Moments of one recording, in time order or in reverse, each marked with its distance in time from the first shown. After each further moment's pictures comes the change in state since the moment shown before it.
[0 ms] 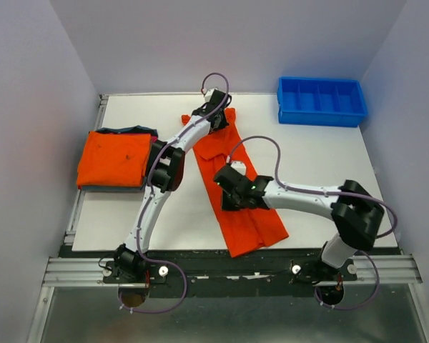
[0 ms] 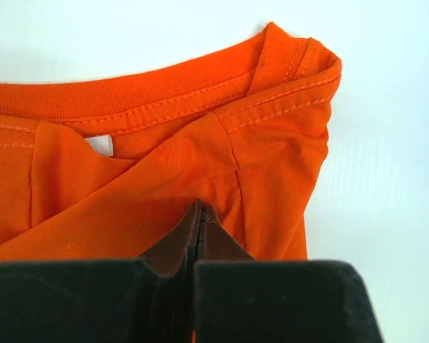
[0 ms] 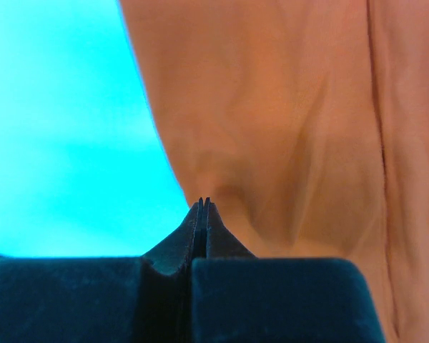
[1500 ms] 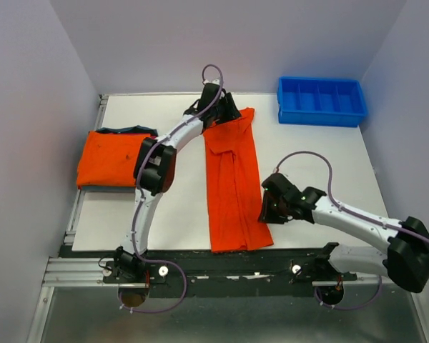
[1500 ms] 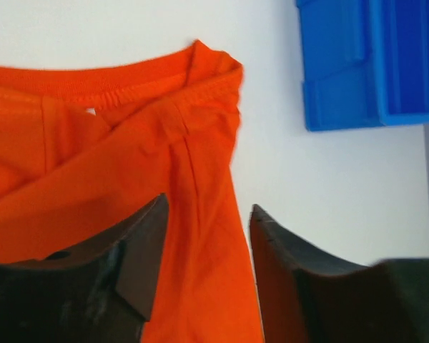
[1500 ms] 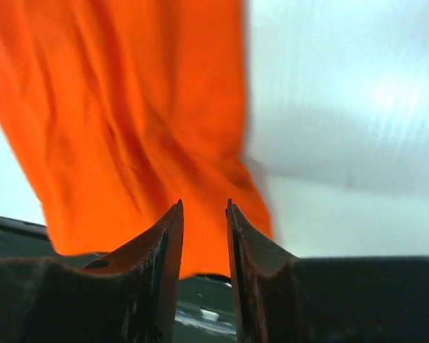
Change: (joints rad) left arm 0.021 -0.049 -0.108 0.328 0.397 -0.043; right arm -0.225 -0.478 -0.365 -0.143 -0.131 -0.063
